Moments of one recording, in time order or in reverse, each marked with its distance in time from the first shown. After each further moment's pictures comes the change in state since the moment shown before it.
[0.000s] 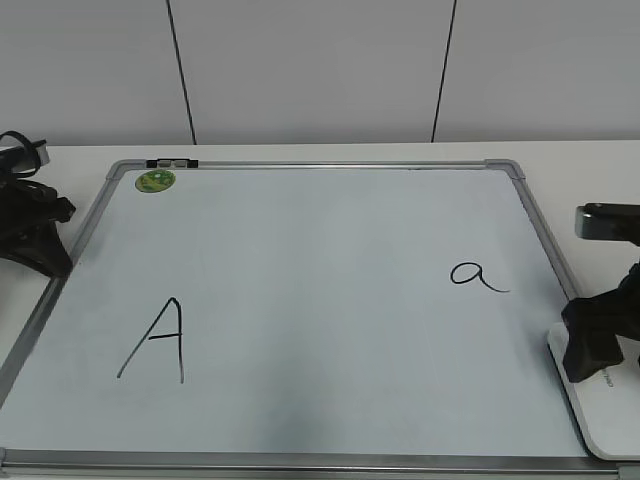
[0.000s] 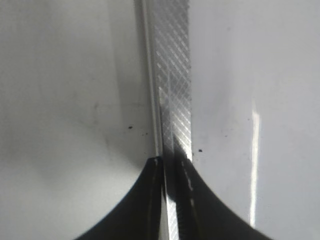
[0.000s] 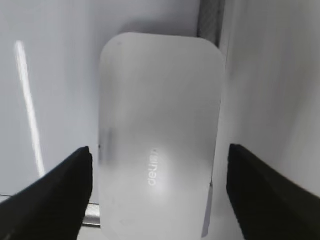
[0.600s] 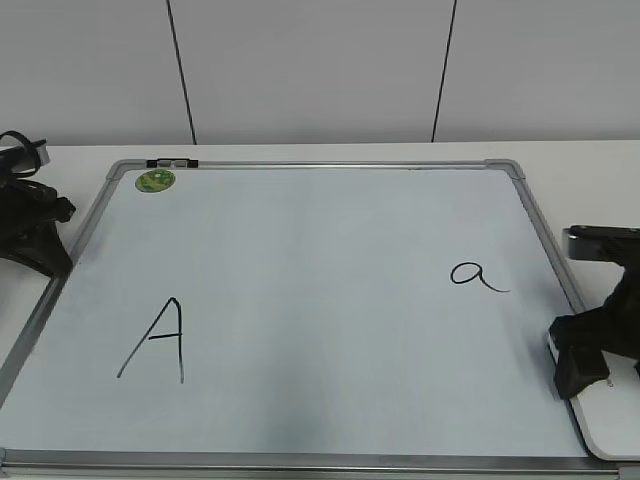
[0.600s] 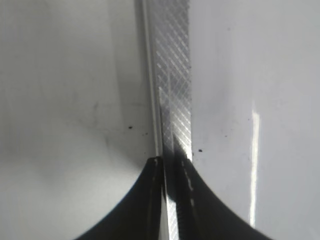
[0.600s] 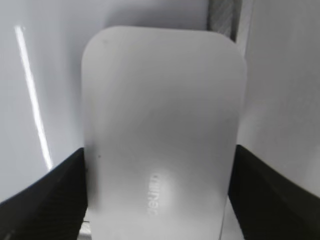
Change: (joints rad) left arm 0.000 0.000 0.000 0.000 0.000 0.000; right arm 0.000 0.099 0.000 0.021 -0.029 0.002
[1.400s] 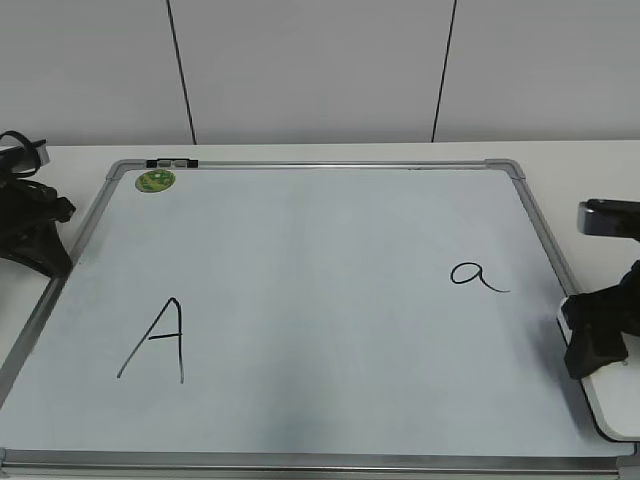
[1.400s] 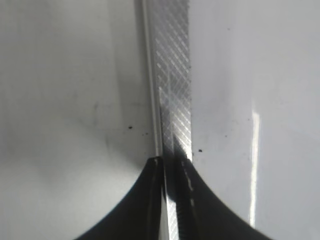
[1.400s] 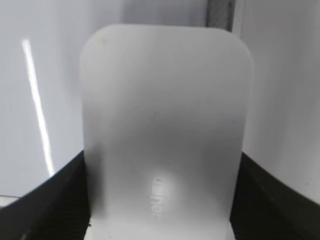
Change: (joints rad) left arm 0.000 0.000 0.000 0.000 0.000 0.000; right arm 0.000 -0.089 0.000 0.012 0.034 0.002
